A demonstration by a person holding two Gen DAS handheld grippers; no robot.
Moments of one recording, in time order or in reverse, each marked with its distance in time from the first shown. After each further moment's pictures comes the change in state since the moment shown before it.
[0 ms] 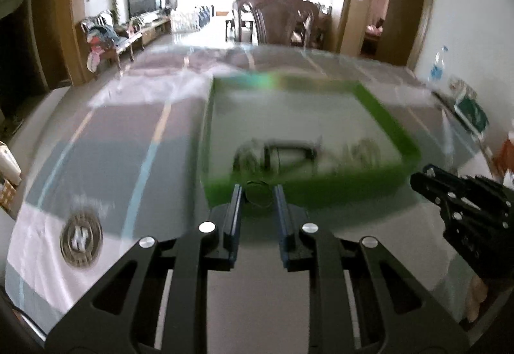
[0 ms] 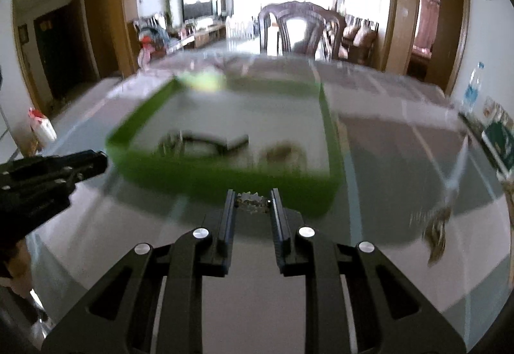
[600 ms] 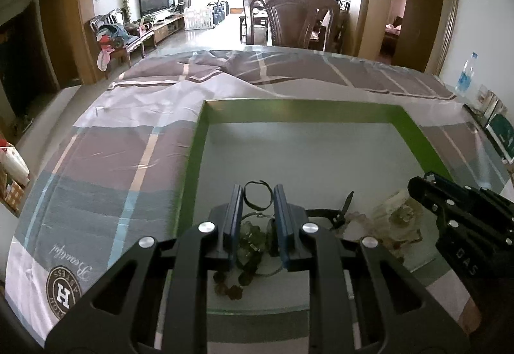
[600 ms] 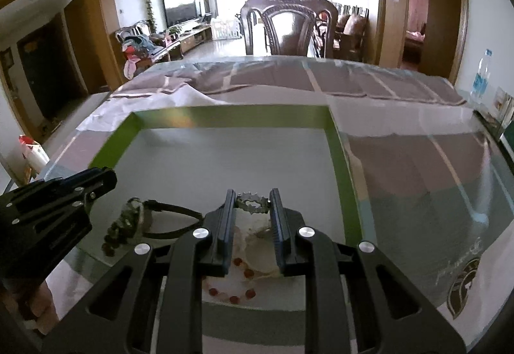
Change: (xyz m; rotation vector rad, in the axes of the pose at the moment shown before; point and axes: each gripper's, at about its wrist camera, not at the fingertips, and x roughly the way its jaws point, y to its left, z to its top) left arm 0.087 -0.008 0.051 -0.003 0.029 0.079; right arm 0.092 -0.019 0.042 0.108 0.062 -0.028
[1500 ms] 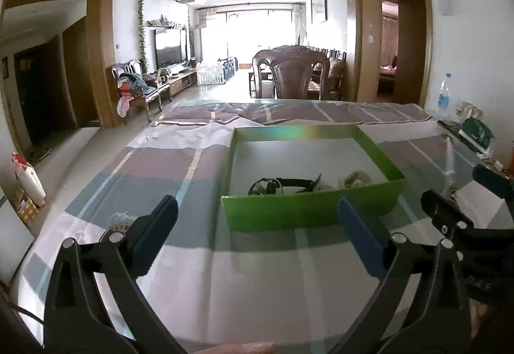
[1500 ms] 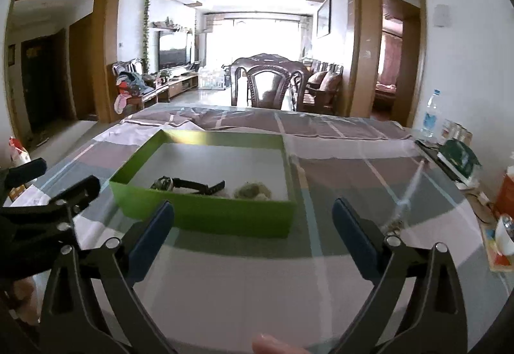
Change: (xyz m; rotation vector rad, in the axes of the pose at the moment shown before) left arm -0.172 -0.006 -0.095 0.023 -0.282 0.050; right arm -0.177 0.016 -0.098 -0.060 -0.286 -0.115
